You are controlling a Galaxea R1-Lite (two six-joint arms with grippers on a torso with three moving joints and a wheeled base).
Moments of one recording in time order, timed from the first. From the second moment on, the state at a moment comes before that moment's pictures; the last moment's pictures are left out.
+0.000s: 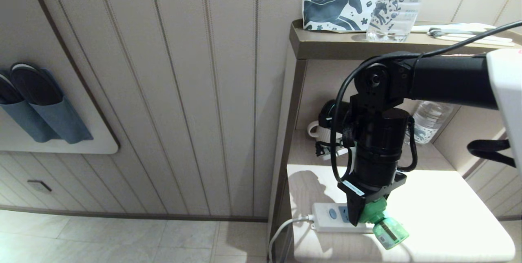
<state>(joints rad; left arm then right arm) 0.00 0.00 -0.03 0.08 0.00 0.01 0.48 2.12 -1.96 1.50 0.06 0.07</state>
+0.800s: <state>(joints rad) 0.00 0.00 -0.03 0.08 0.00 0.01 0.51 2.13 -1.96 1.48 0.07 0.07</state>
